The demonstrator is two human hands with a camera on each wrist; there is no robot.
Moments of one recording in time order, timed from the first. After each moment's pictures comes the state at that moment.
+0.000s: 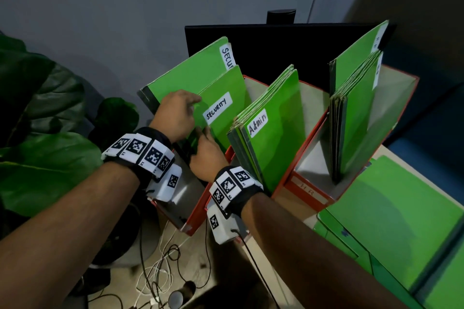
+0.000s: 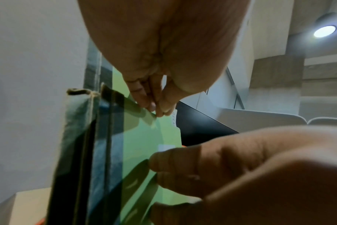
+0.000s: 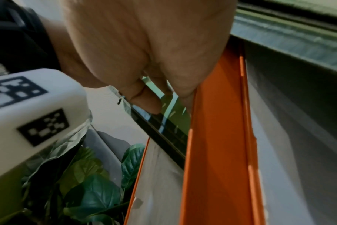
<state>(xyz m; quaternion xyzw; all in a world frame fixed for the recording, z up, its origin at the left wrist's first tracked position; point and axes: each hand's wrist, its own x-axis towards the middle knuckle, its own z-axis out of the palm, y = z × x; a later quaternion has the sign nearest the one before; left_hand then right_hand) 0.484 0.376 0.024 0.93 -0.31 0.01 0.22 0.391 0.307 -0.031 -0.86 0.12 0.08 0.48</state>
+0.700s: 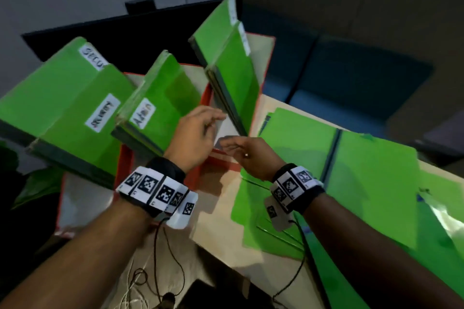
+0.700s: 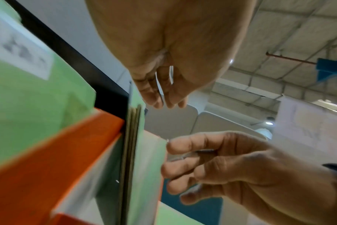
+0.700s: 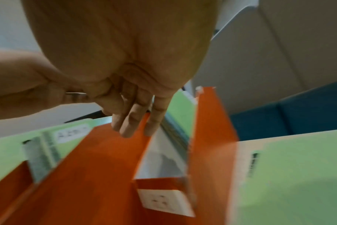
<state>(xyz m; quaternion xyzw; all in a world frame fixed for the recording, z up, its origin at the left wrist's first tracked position) 0.298 0.232 0.006 0.74 -0.55 -0.06 0.37 0.158 0.125 -0.048 -0.85 0.16 -0.13 0.48</state>
